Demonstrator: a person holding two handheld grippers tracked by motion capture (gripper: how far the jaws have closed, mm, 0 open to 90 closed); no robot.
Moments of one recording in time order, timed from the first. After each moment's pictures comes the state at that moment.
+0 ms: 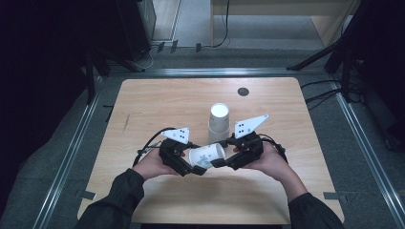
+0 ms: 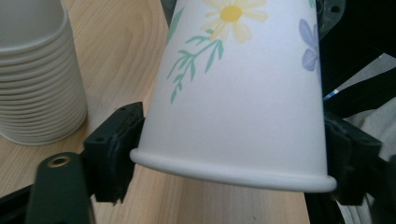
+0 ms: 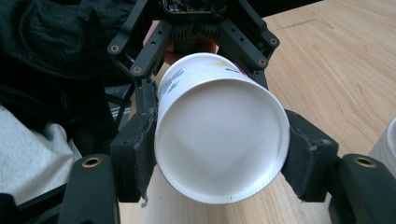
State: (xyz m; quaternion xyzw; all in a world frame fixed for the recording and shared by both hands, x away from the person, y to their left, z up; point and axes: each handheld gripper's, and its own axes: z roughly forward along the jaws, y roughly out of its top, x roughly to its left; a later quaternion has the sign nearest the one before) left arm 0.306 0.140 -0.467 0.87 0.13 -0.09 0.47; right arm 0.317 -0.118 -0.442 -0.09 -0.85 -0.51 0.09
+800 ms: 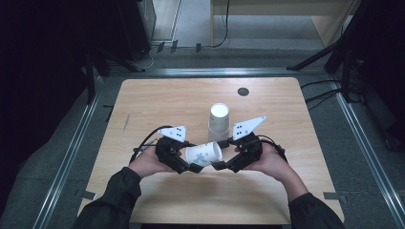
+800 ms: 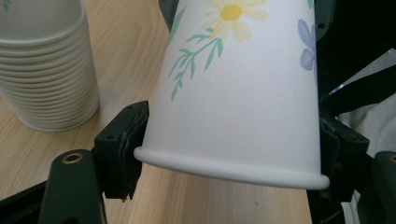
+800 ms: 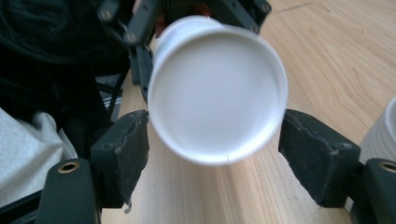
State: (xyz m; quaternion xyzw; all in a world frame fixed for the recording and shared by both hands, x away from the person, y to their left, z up) left arm 0.308 0.151 -0.457 0.88 0.14 -0.08 0.45; right arm 0.318 -0.118 -0.447 -0.10 -0.86 -0.49 0.08
